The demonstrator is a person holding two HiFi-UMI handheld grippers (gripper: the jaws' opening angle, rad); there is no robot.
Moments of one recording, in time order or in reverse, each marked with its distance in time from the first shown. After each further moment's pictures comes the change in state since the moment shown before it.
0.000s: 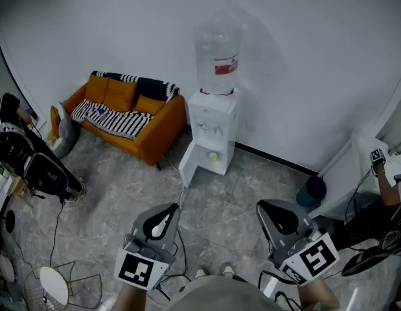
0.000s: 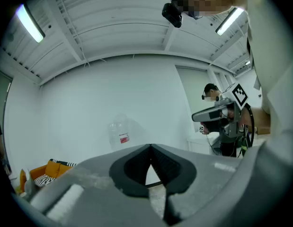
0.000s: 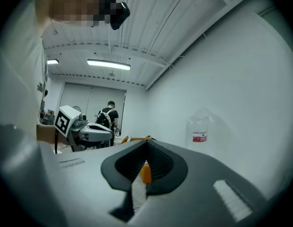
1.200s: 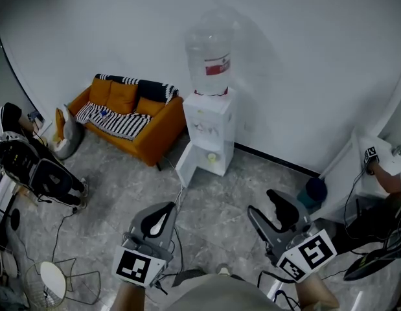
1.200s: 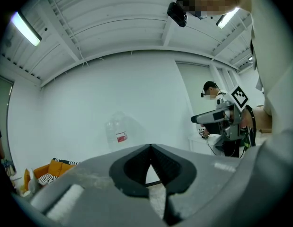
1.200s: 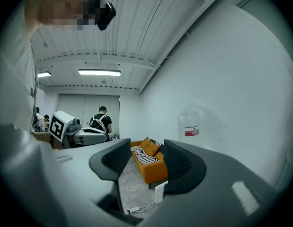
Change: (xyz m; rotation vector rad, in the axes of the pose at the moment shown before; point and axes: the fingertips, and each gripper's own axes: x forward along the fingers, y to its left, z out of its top) left arm 0.040 -0.053 0.011 0.008 0.033 0.040; right arm -0.043 -0.070 -0.023 0.138 -0.029 -0.027
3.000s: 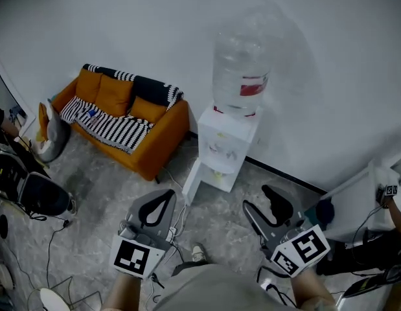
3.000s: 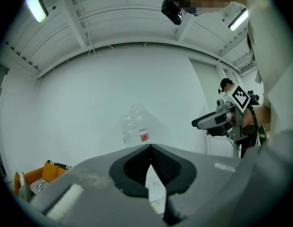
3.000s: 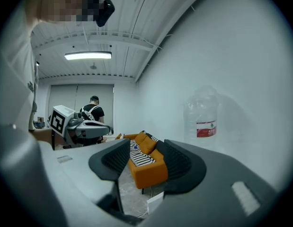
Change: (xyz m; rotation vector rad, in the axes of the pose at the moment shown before) left arm 0.193 0.296 -0.043 -0.020 -0.013 -0.030; right arm 0.346 -0.075 -0.026 -0.014 0.110 -0.017
